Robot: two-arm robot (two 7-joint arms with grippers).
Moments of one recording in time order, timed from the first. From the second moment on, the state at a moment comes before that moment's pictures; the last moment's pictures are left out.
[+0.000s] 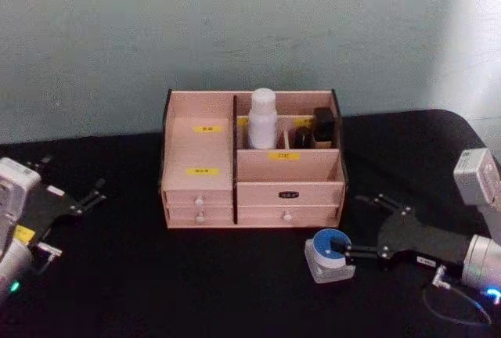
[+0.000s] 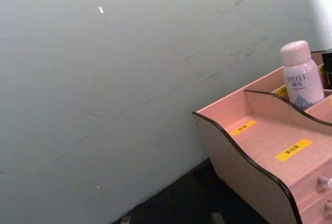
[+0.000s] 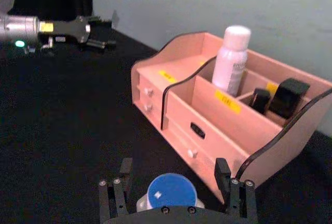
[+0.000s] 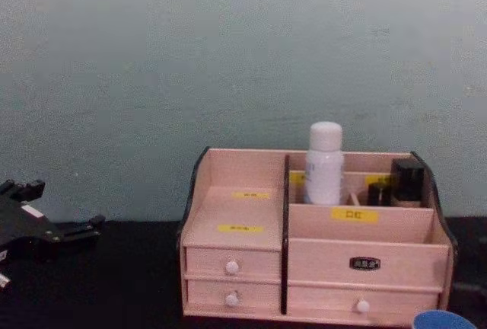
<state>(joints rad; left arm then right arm) -0.20 0.60 0.45 -1.41 -0.25 -0.12 0.03 0.06 0.72 -0.31 -1.59 0.51 0.01 0.63</state>
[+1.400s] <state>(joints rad) -0.20 0.60 0.45 -1.41 -0.25 -0.12 0.03 0.16 0.70 -0.42 -1.46 0.49 0.08 0.65</state>
